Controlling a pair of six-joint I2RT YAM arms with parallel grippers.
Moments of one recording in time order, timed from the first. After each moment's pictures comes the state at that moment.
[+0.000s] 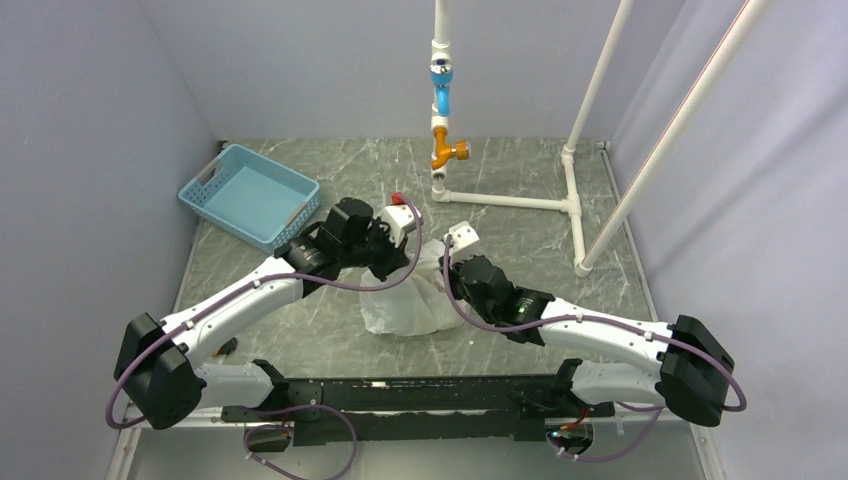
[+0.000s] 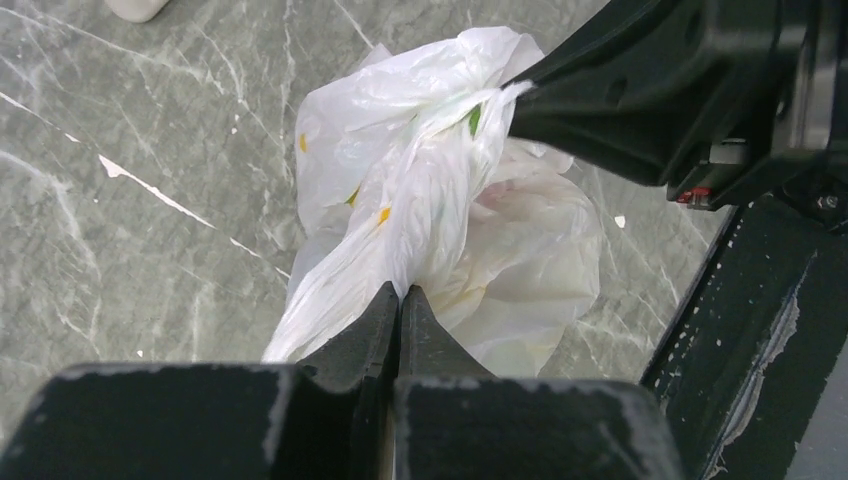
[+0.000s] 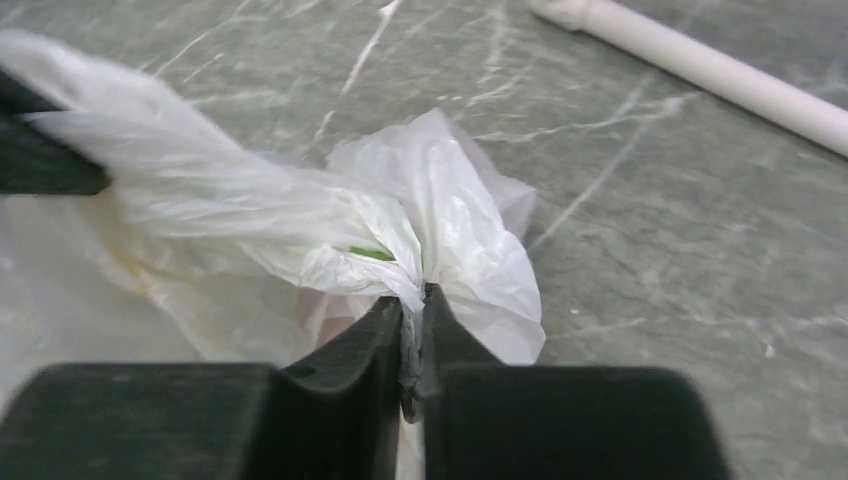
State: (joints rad) left arm -0.72 1.24 0.98 -0.31 0.28 0.09; right arm 0.99 1.14 0.61 0.08 0.51 0.21
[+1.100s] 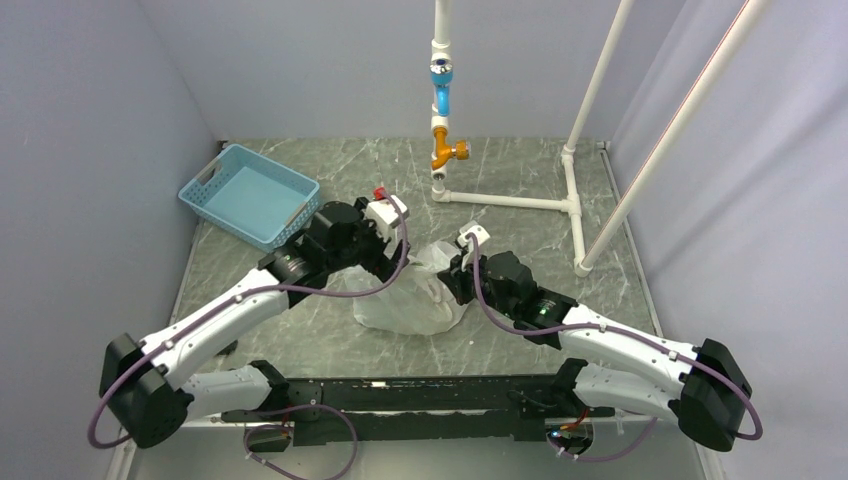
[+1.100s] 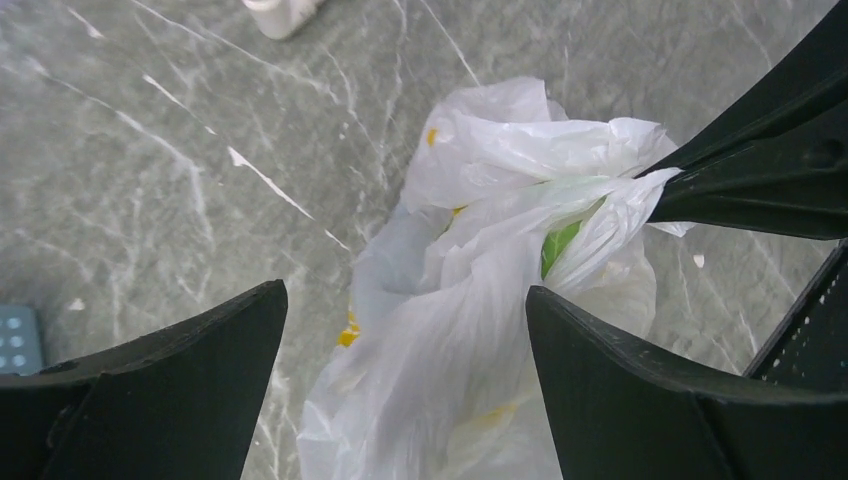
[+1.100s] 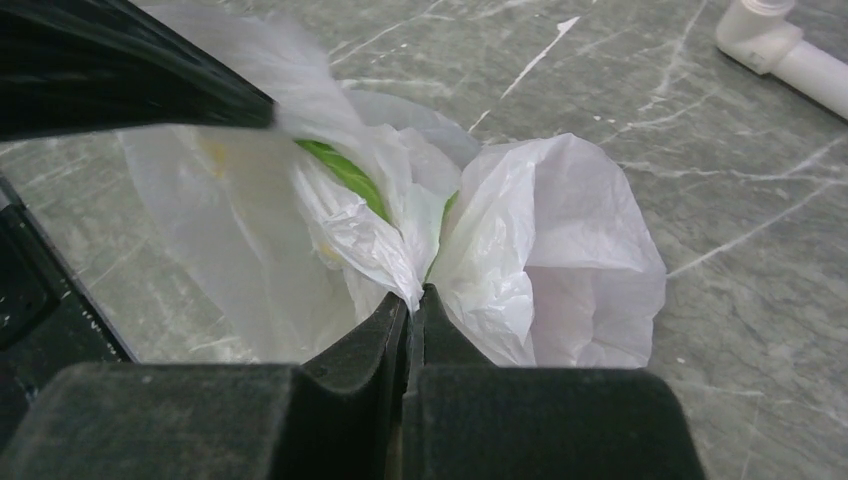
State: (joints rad) left arm -0.72 1.11 0.93 -0.26 0.09 0.10; right arm 0.90 1.00 0.56 0.10 0.09 0.18
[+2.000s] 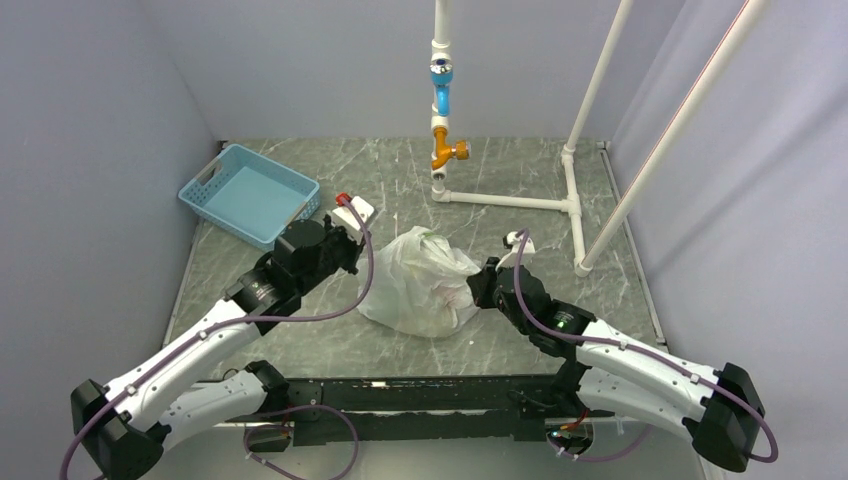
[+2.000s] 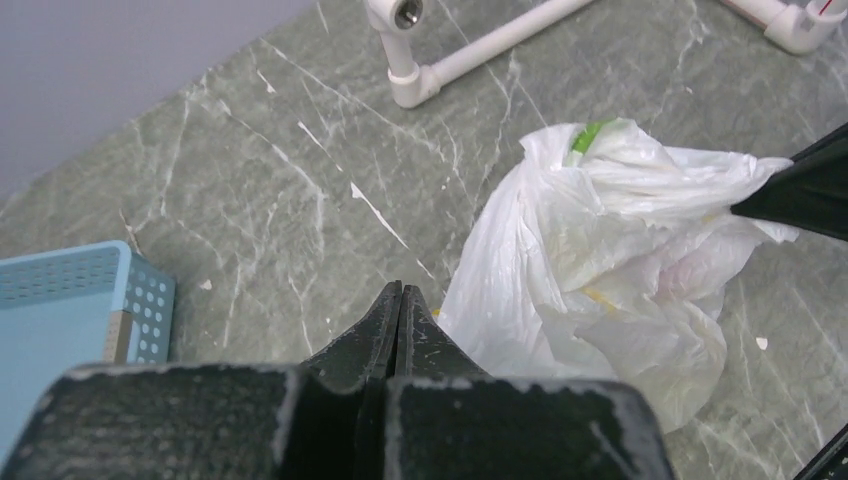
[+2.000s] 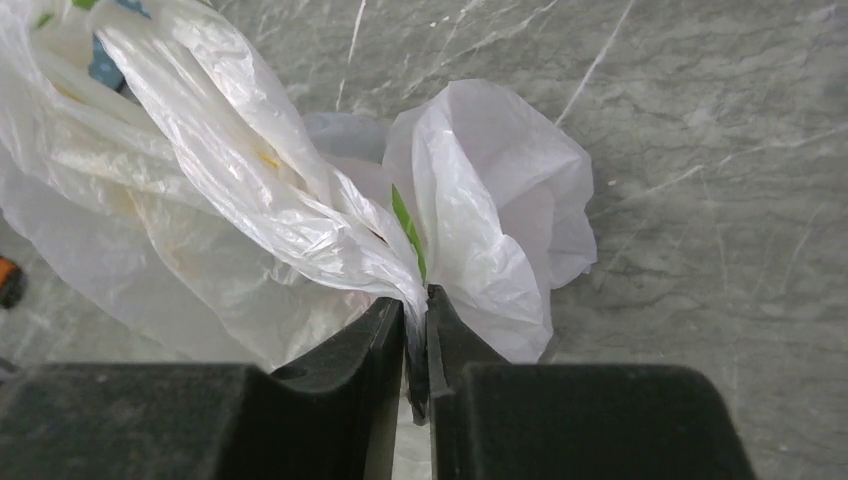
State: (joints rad) left arm -0.72 0.91 0.82 -0.19 -0.09 0.09; right arm 0.89 0.83 0.47 -0.11 0.41 0.67
